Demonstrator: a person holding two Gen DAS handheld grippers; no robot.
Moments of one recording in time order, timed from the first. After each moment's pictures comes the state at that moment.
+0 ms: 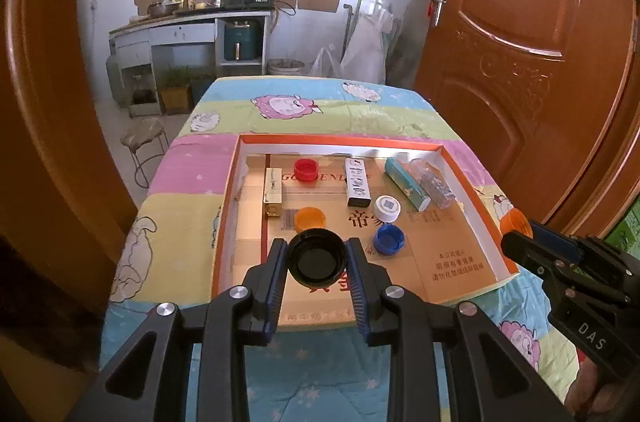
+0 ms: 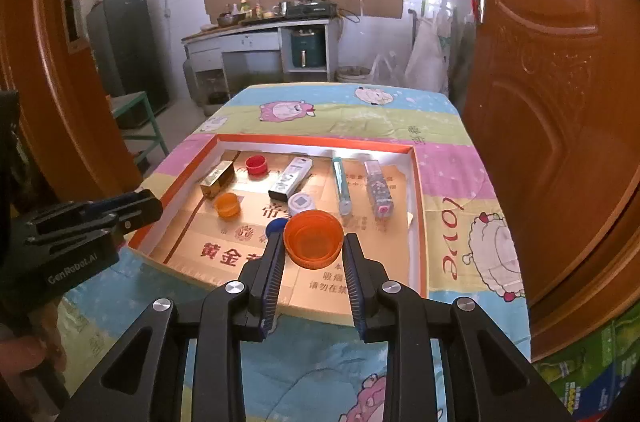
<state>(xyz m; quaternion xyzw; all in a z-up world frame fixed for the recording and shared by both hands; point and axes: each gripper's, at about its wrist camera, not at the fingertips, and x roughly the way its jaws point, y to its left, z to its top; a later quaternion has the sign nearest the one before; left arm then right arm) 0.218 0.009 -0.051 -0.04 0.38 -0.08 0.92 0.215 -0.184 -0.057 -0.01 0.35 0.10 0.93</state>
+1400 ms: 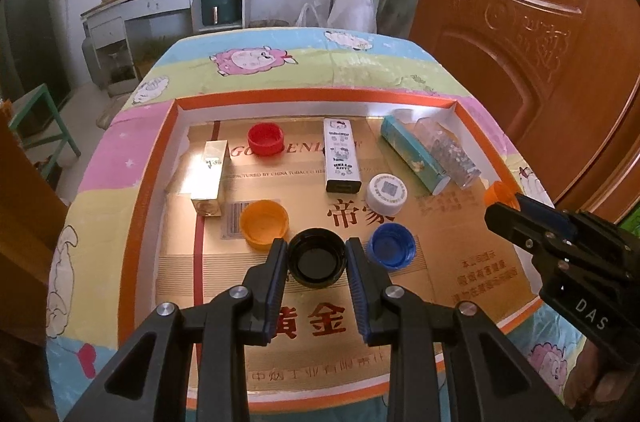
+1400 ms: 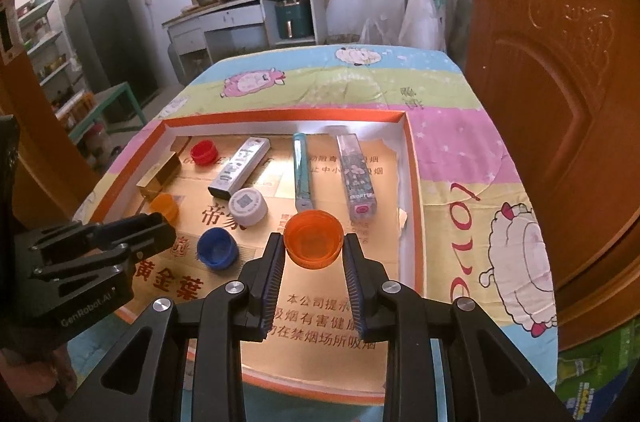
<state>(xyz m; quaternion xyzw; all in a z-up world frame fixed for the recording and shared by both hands) 0.288 -0.033 -0.110 -0.01 0.45 -0.10 0.89 0.297 -0.210 -0.110 0.02 0.41 0.09 0.91</state>
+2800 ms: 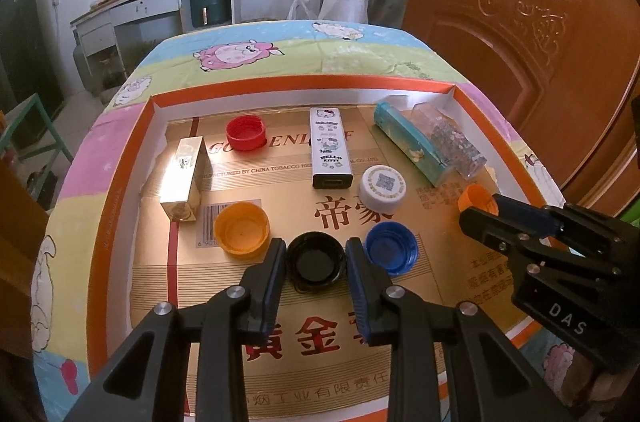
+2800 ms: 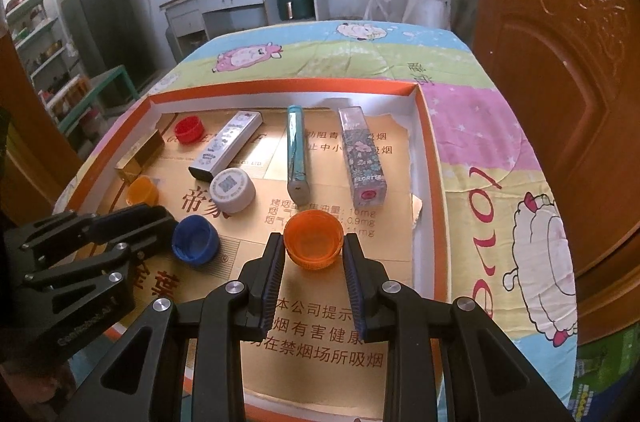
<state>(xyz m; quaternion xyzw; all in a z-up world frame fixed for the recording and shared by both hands) 0.297 -0.044 -0.126 0.00 0.45 -0.11 0.89 0.322 -0.202 -0.138 0.01 0.43 0.10 0.90</state>
